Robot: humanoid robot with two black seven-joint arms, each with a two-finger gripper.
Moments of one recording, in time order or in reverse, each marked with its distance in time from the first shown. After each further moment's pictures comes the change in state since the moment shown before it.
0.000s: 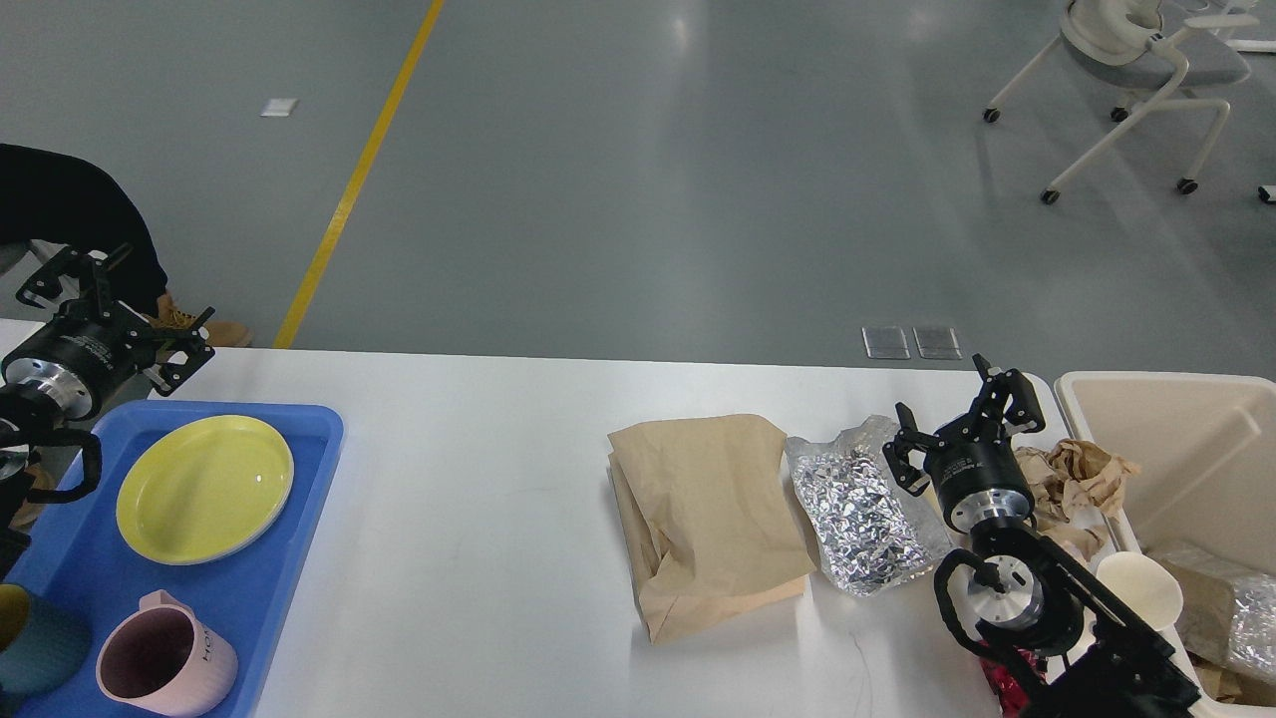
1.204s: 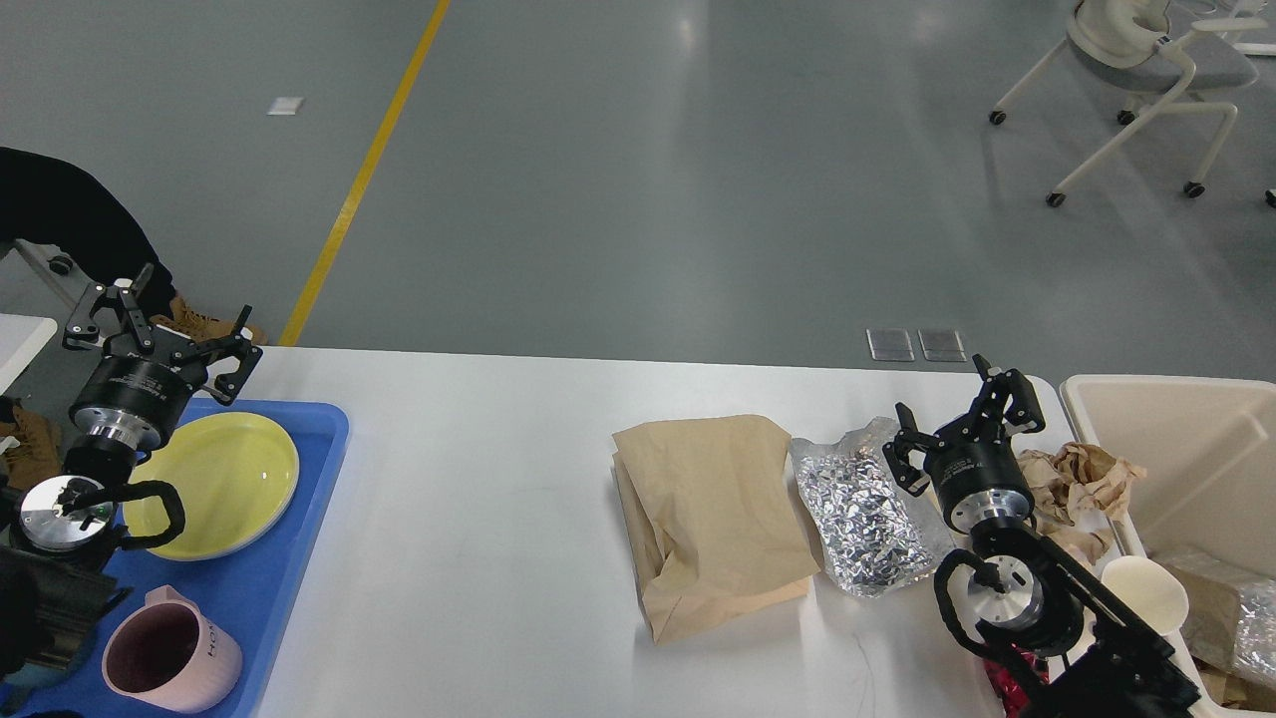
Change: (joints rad) left arm 0.086 -0.136 -0.049 -0.001 -0.035 -0.156 -0.187; right arm 0.000 0.000 0.000 -0.001 0.000 0.000 0.000
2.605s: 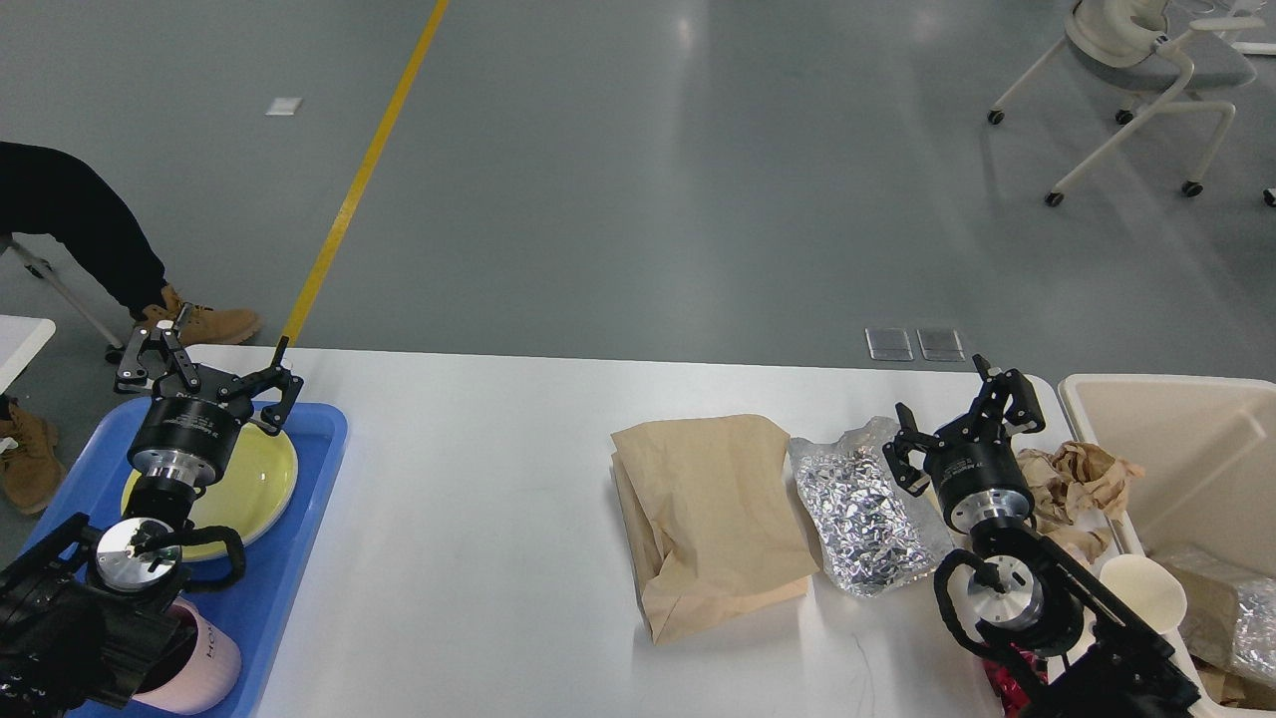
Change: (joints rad) left arm 0.056 -0.094 0.040 0.001 0.005 -0.021 -0.168; right arm 0.000 0.000 0.000 0.000 0.000 0.000 0.000
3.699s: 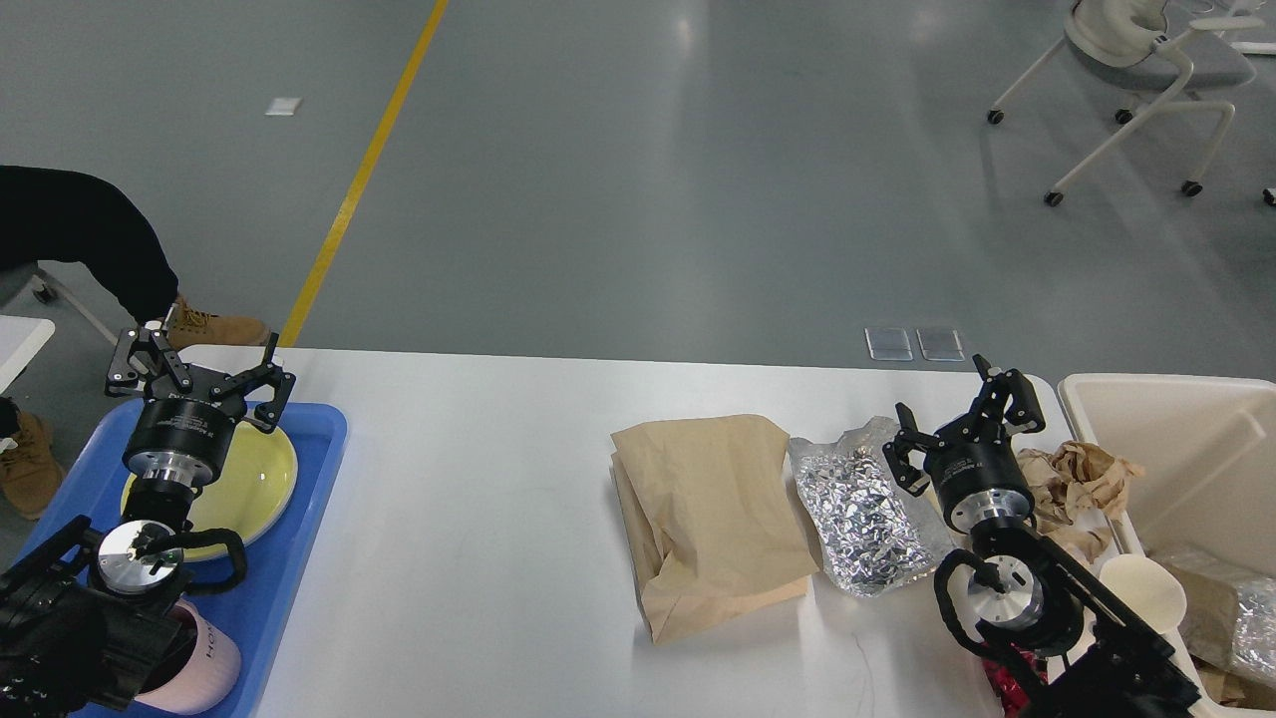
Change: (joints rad) left arm 0.004 -0.001 0.003 -0.001 -0.001 -0.004 -0.045; right arm 0.000 0.000 0.000 0.000 0.000 0.000 0.001
